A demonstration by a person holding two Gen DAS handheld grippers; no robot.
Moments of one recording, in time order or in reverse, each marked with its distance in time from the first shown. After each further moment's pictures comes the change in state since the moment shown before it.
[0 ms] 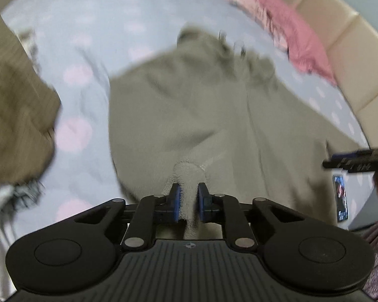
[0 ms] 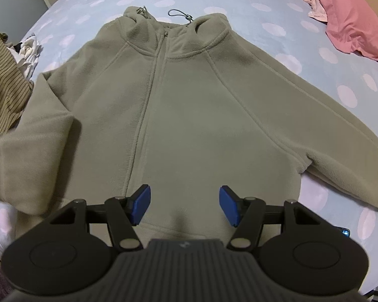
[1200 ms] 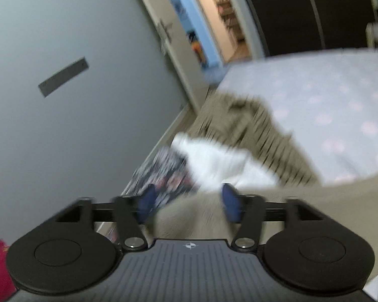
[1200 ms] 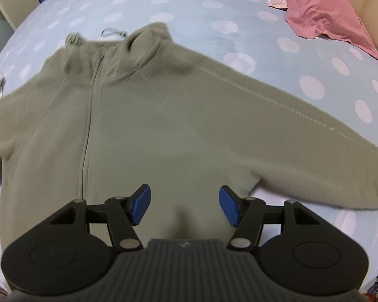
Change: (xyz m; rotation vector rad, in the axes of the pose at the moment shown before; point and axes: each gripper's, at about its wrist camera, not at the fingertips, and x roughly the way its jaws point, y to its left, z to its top) left arm -0.124 0.153 0.052 -0.060 -0.375 0.915; right arm 0.011 -0.093 0.043 0.149 -0.014 -0.065
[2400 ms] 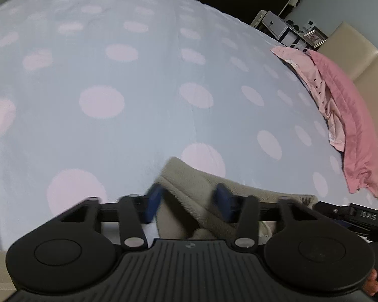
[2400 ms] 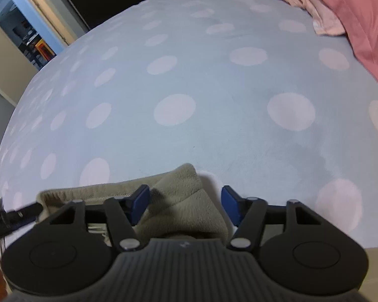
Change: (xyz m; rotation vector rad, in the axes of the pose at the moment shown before) left arm 0.170 -0.448 0.047 -0.240 0.402 -0.846; right arm 0.178 0.030 0.243 0.219 -0.148 0.196
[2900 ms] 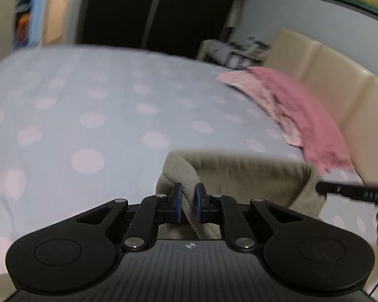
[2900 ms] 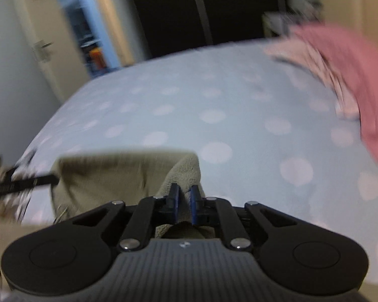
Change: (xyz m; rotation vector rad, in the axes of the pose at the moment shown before) left arm -0.135 -0.037 -0.037 0.355 -0.222 -0.094; right arm -0.142 0.024 -0.048 -0.361 -0.241 0.132
